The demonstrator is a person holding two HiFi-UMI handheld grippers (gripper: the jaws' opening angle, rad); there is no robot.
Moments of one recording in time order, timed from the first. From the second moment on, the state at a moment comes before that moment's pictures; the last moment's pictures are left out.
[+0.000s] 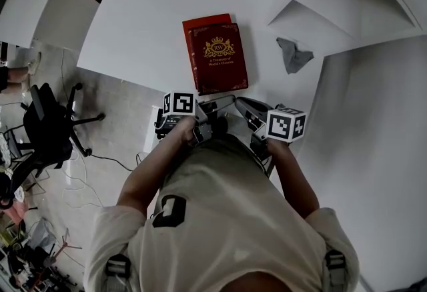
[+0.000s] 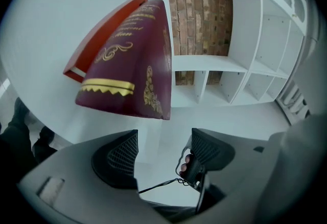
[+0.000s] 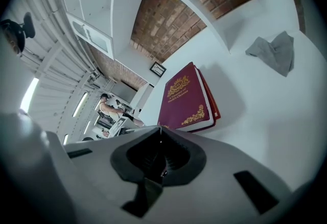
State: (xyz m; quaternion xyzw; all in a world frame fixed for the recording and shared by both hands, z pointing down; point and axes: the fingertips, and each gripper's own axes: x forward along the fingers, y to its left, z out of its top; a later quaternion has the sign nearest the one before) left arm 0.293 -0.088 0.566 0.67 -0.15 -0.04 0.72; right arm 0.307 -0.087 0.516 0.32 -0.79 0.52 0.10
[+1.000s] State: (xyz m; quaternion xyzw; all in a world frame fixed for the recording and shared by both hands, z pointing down) left arm 0.323 -0.122 0.553 0.71 -0.20 -0.20 0.65; right arm 0.329 -0.054 0.519 0.29 -0.80 0.52 0.10
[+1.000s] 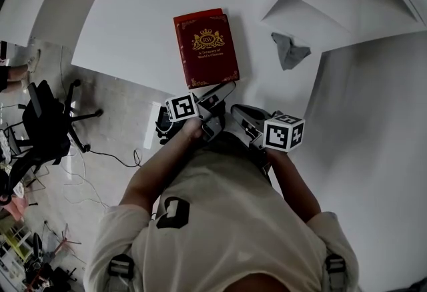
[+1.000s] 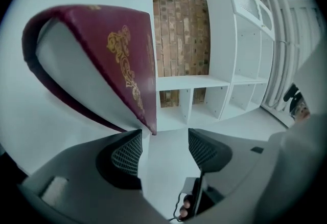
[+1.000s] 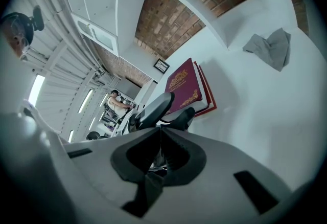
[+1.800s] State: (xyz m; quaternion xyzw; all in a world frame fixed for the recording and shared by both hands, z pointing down) left arm 0.322 -0.132 0.547 0.72 -0.19 -0.19 0.64; right arm 0.320 -0.040 0.517 0.29 -0.80 0.51 0.10
